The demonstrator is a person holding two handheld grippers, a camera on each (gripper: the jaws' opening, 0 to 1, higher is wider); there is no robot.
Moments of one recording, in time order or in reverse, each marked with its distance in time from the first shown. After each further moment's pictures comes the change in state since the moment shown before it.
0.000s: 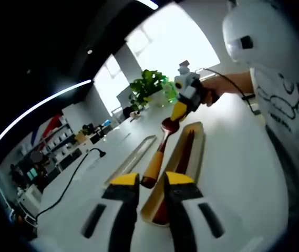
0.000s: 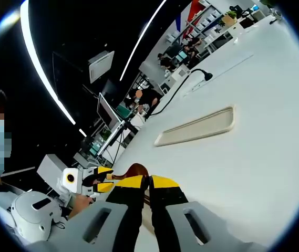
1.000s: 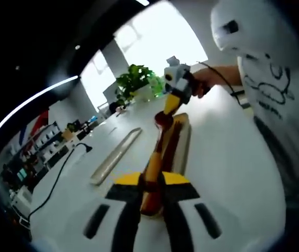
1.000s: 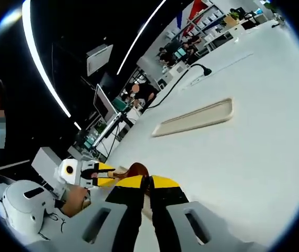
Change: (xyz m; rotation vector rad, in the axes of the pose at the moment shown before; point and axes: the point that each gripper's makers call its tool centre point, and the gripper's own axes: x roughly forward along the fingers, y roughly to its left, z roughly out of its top) left arm 0.001 -0.015 -0.018 -0.018 0.037 -0.118; right arm -0.007 -0.002 -0.004 -0.045 0.046 -0.048
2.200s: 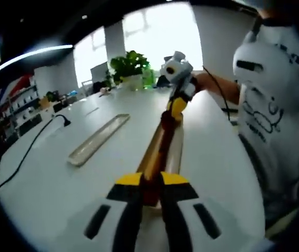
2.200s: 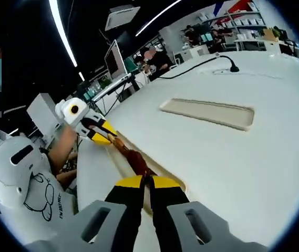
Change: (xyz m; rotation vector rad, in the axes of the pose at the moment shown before) left arm 0.002 0.003 -0.016 -0.273 0.073 -0.237; right arm -0.026 0.012 -0.048 -0.332 0.359 -0.018
